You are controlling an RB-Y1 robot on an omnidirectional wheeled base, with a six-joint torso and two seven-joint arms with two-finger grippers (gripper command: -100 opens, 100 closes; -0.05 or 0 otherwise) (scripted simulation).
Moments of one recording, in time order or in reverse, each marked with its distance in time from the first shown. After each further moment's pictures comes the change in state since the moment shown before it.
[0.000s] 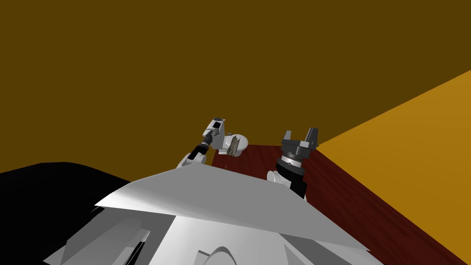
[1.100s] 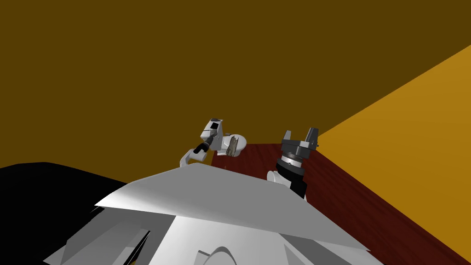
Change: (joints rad) left arm -0.127 0.095 -0.004 0.173 -0.096 0.260 -0.016; right arm 0.000 0.000 0.000 0.000 0.000 0.000 0.000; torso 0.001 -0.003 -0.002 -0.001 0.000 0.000
